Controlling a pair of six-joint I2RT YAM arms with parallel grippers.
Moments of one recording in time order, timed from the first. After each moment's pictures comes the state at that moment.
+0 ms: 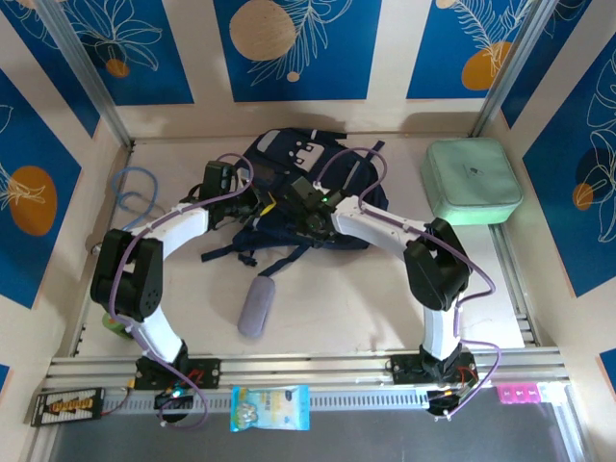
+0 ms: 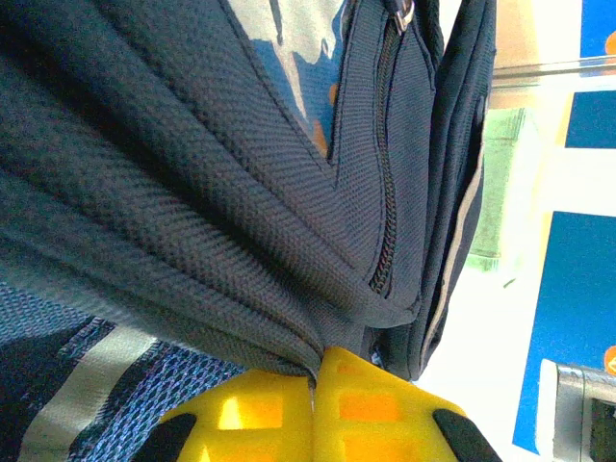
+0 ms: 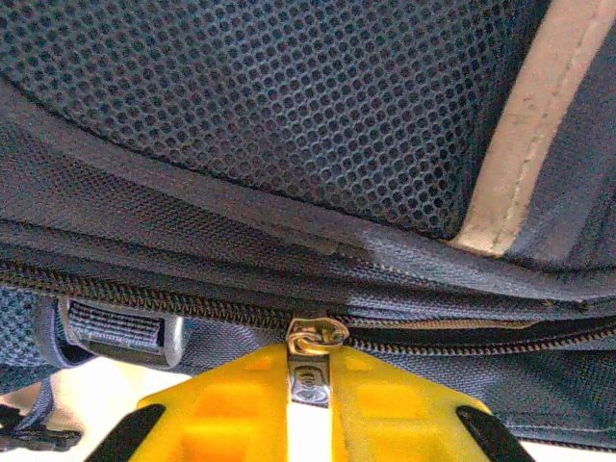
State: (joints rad) left arm -0.29 1.71 1.09 -0.09 0.58 -0.96; right arm 0.77 1.89 1.49 -0.79 0.22 0.93
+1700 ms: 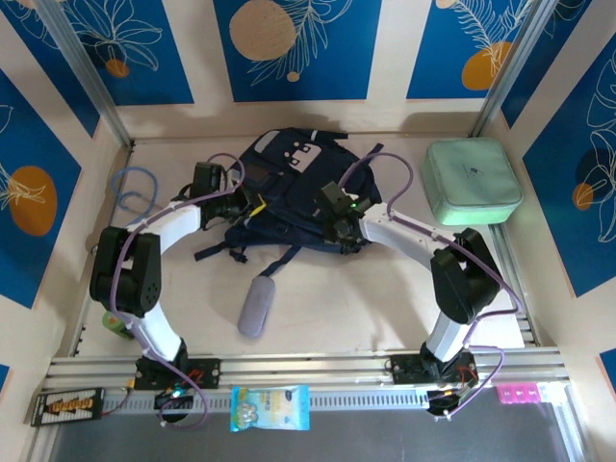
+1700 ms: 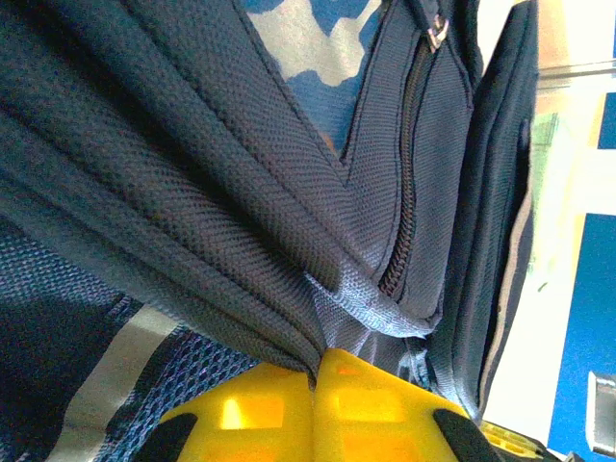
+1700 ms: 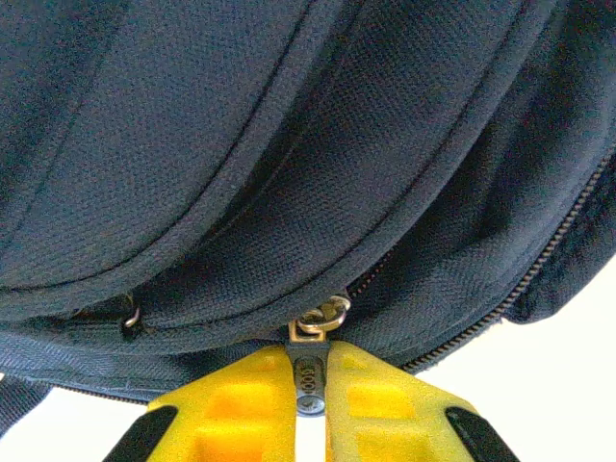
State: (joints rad) left arm -0.21 1.74 1.09 -0.14 0.61 -0.84; right arm 0.67 1.71 1.26 -0.78 0.22 0.77
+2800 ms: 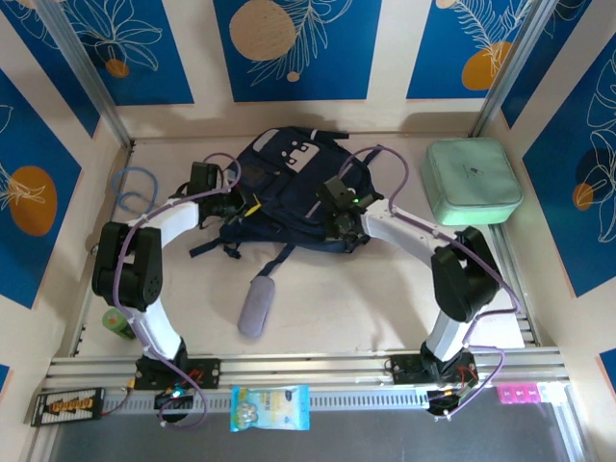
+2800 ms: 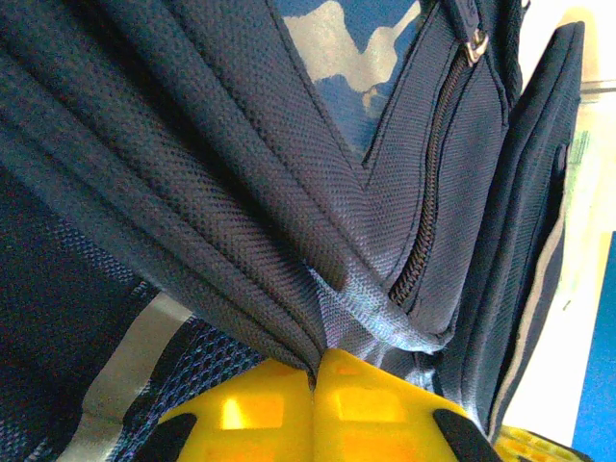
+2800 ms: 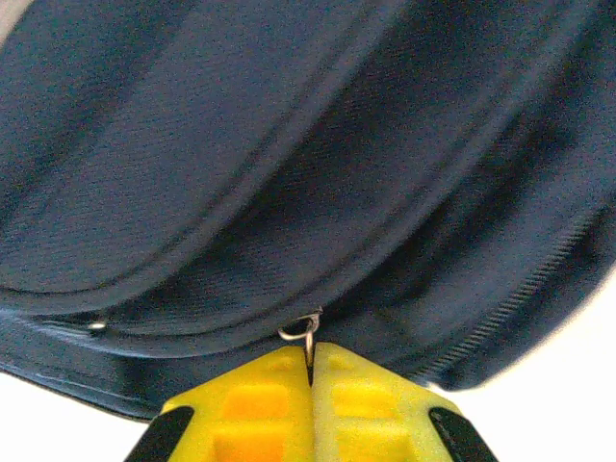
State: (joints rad) left arm -0.17 1.78 1.13 -0.17 0.60 -0.80; right arm 0.64 1.71 1.28 -0.77 0.23 0.59
